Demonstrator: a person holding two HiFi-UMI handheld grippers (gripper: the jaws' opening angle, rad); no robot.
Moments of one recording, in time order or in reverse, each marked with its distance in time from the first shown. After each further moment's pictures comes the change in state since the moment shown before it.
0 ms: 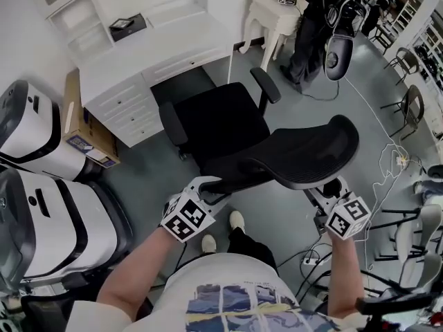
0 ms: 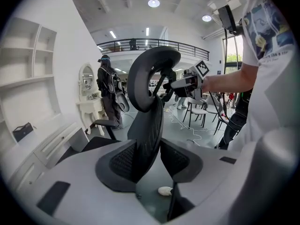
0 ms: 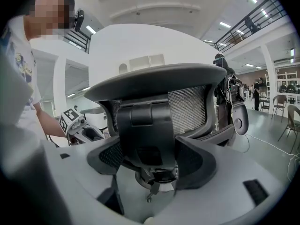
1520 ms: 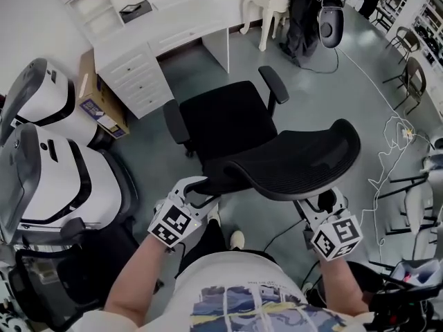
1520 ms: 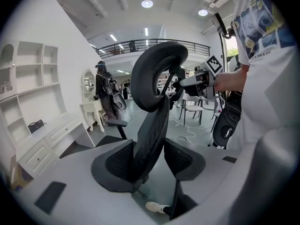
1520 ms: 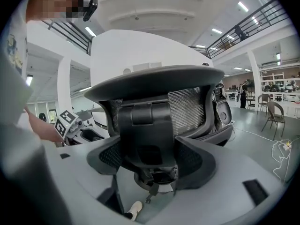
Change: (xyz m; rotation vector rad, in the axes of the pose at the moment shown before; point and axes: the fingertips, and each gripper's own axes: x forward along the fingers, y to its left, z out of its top) left arm -0.086 -0.243 -0.048 -0.001 -0.006 0.088; right arm -0.230 0.136 -0.105 0.020 -0.018 -0.084
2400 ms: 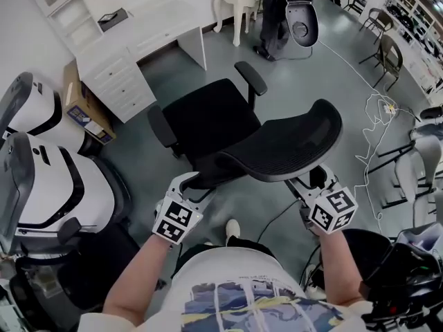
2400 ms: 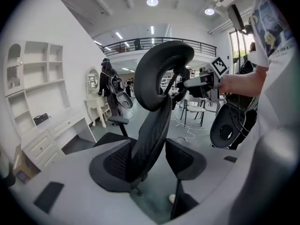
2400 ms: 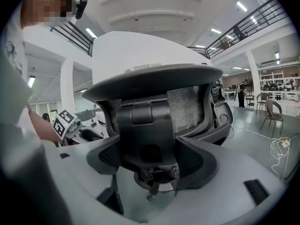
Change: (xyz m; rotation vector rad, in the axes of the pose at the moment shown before) left arm -0.008 -0.074 -0.007 -0.057 0.027 0.050; right arm -0.065 0.002 -0.032 0.017 0.002 -0.002
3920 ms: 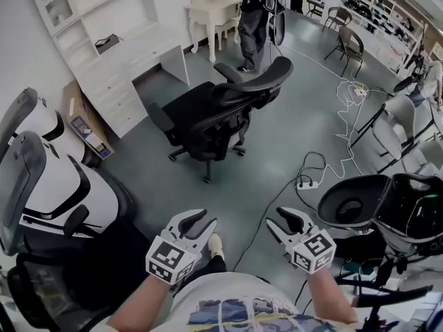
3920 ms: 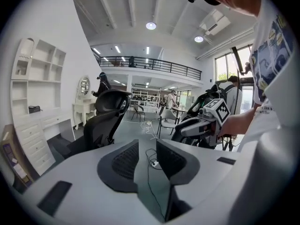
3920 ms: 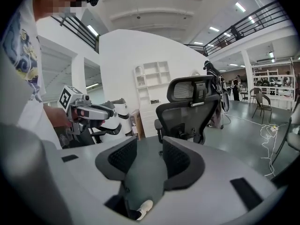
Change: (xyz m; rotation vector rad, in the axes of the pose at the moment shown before) left arm -0.236 -0.210 -0.054 -0.076 -0.221 -0.182; right arm -0.217 0.262 -0.157 0.012 0.053 -0.031
